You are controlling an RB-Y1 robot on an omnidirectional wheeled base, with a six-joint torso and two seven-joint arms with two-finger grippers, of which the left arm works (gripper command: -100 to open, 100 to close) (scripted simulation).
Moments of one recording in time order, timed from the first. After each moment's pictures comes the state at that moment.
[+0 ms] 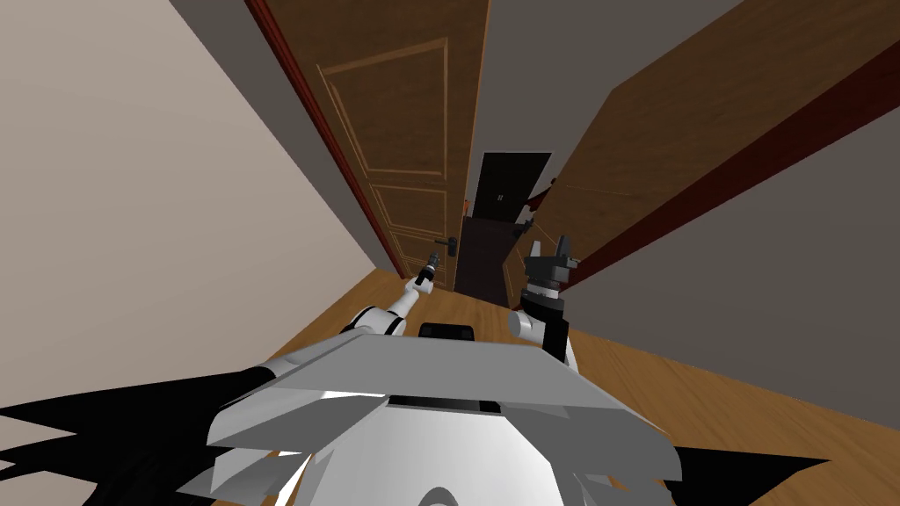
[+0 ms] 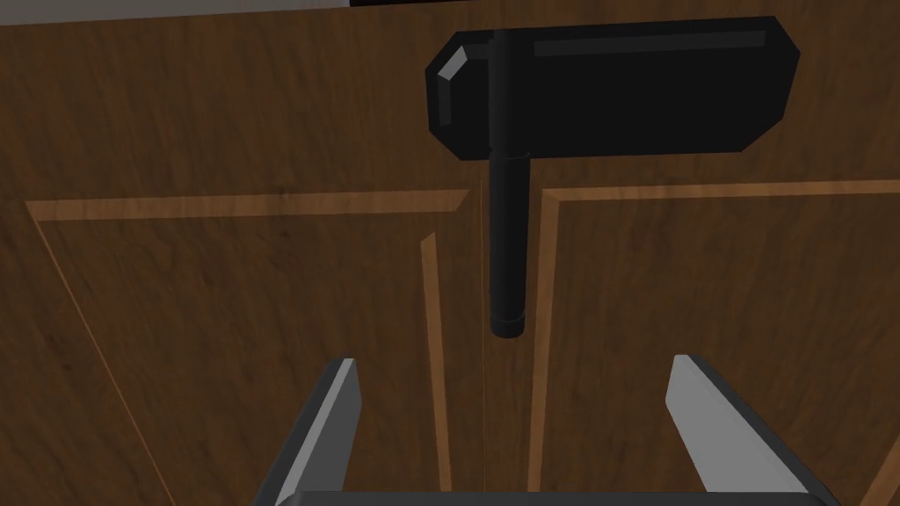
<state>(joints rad) -0.48 0.01 -0.10 -0.68 0.05 -0.46 0.04</state>
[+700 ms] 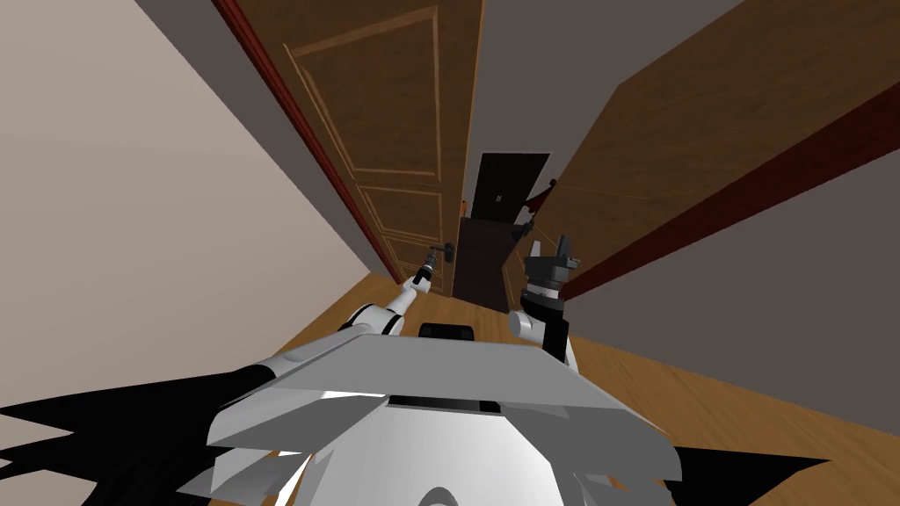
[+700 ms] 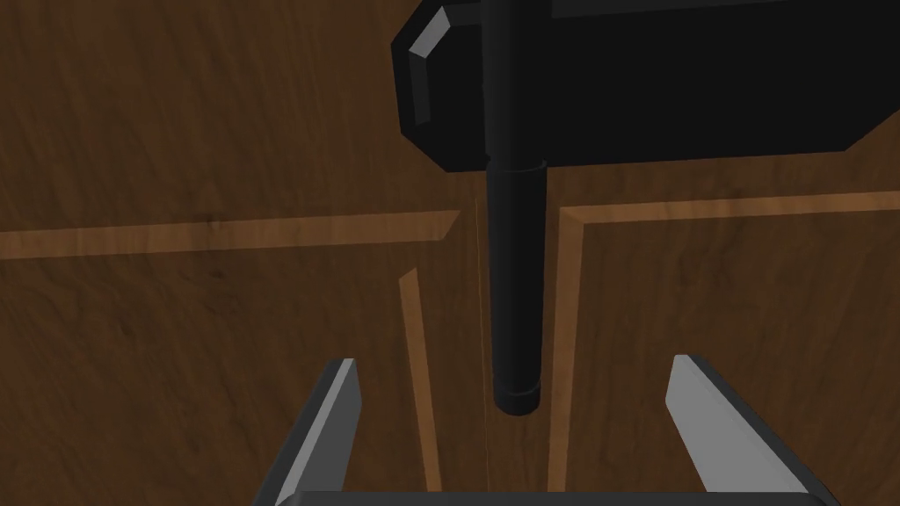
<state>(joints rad) -0.50 0.04 -0.09 -0.65 0.05 -0.47 0.04</state>
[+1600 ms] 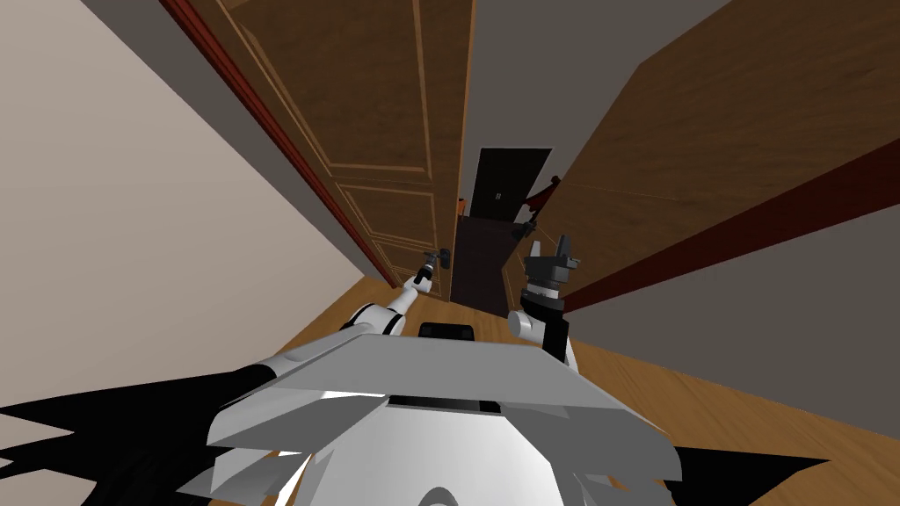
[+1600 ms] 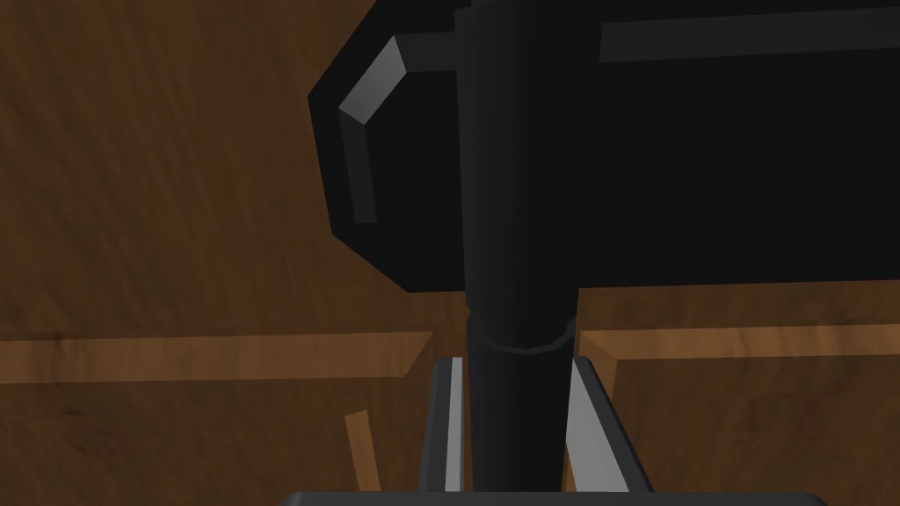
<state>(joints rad) -0.51 0.03 -0.08 -0.64 0.05 -0.48 0.04</state>
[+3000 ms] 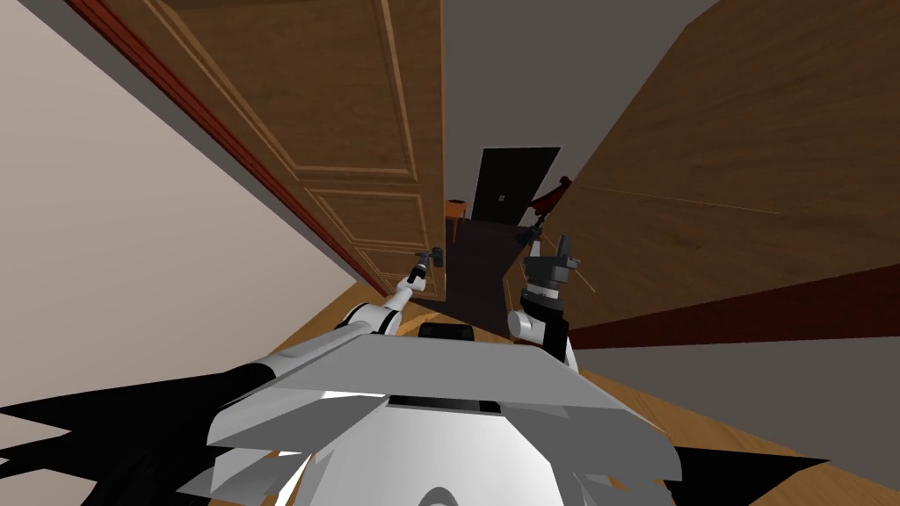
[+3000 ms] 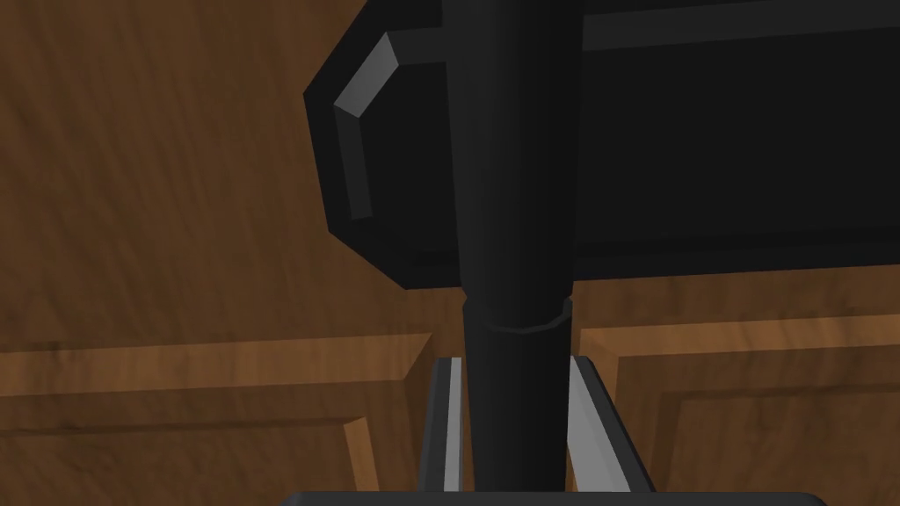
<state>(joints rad) -0.51 0.07 0.01 -0.60 0.08 -0.48 0.00</state>
